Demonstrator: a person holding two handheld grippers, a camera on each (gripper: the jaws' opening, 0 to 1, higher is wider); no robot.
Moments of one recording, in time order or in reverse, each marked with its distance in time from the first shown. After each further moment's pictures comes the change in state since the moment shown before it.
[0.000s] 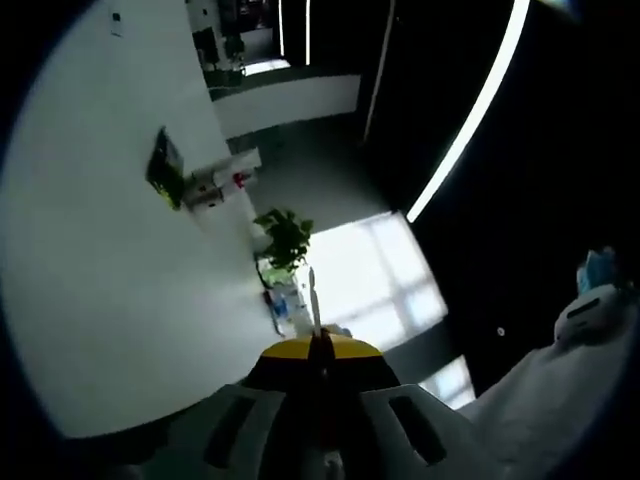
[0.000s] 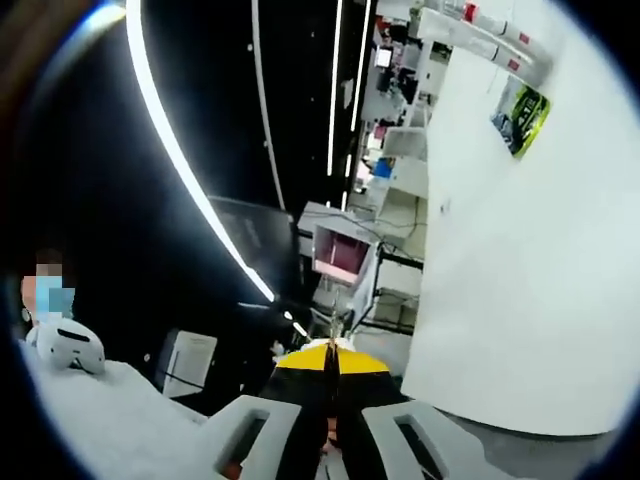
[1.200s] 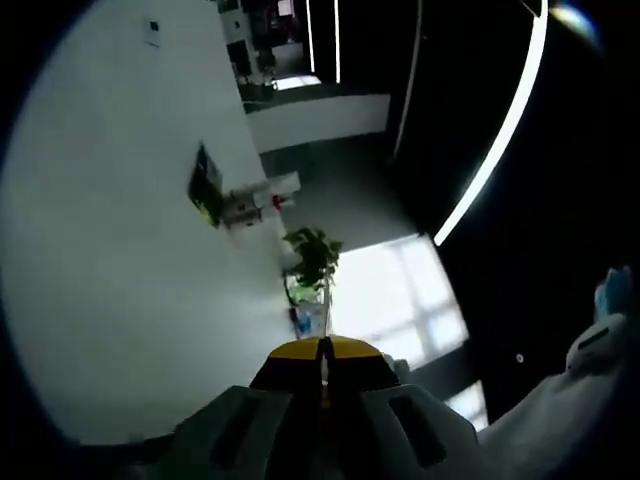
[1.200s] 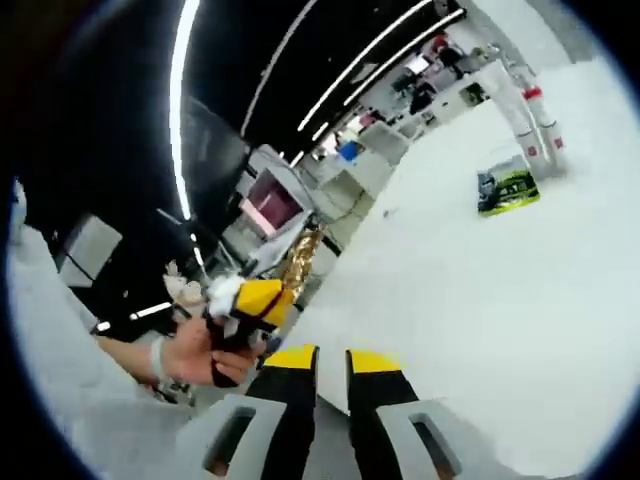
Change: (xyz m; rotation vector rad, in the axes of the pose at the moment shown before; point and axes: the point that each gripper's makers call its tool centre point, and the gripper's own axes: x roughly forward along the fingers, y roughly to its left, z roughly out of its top) left arm -0.016 0.035 0.035 -0.044 -0.094 0.131; right arm -0.023 -0.067 -0.014 -0.593 0.236 -0.482
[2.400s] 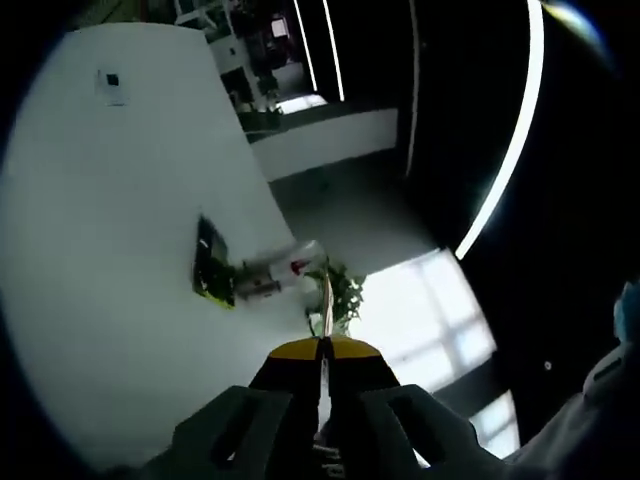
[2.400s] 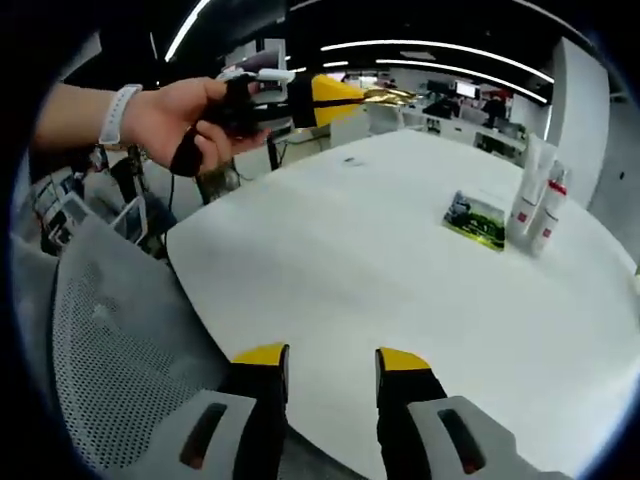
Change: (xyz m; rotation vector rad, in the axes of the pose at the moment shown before) left arm 0.059 0.024 0.120 0.078 -0.083 0.089; right arm 0.020 -0.048 -0.033 -0.496 0.211 -0.357
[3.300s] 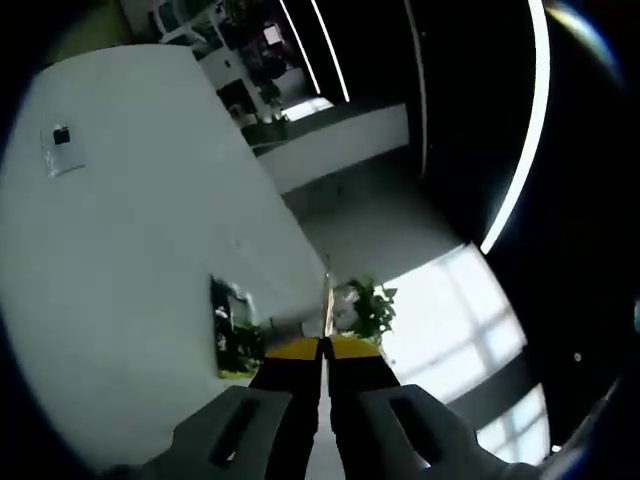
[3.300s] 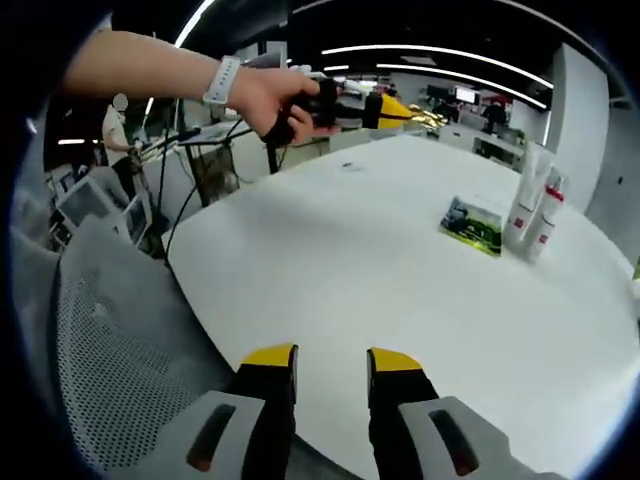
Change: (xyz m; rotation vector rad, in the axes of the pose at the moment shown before) left arm 0.076 0.032 0.069 0.092 -0.011 0.094; right arm -0.002 -0.001 0.002 -0.013 -0.012 -0.010
